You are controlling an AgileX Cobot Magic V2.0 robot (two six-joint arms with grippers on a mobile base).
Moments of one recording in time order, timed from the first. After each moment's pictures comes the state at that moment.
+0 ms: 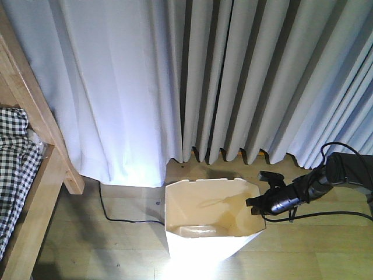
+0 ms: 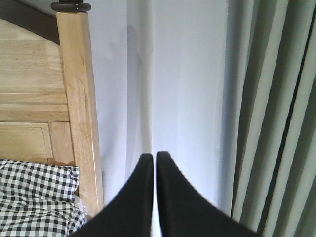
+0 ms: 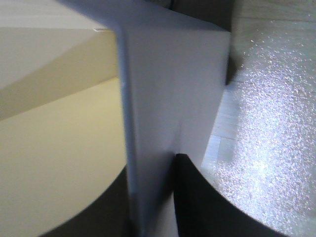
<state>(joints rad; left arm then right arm) 0.08 -0.02 0.03 -0.31 0.13 0.26 -0.12 3.13 -1.75 1.18 0.47 -1.28</state>
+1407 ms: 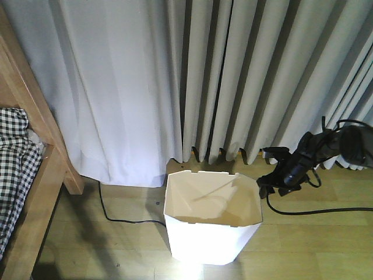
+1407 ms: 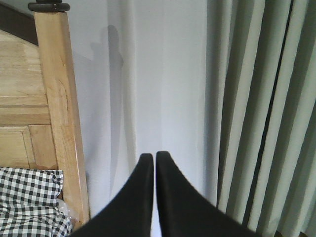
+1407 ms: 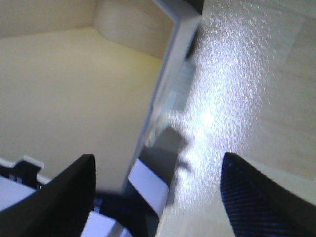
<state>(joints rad) 0.02 -0.02 0.03 -0.31 0.13 0.26 -0.11 2.85 -1.72 0.38 0.65 -0.63</state>
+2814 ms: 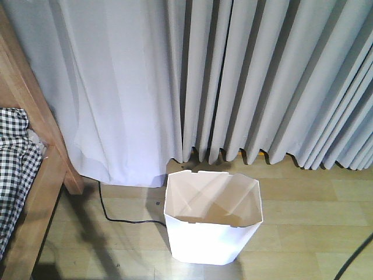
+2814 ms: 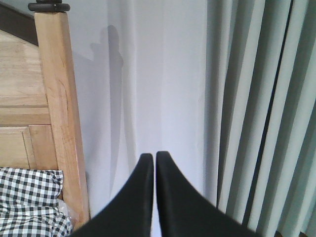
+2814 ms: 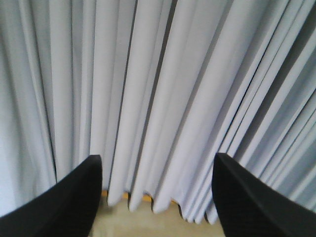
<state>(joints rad) 0.02 -0.02 0.03 -0.31 0.13 0.26 -0.20 0.66 -0.62 0.34 0.38 -0.53</state>
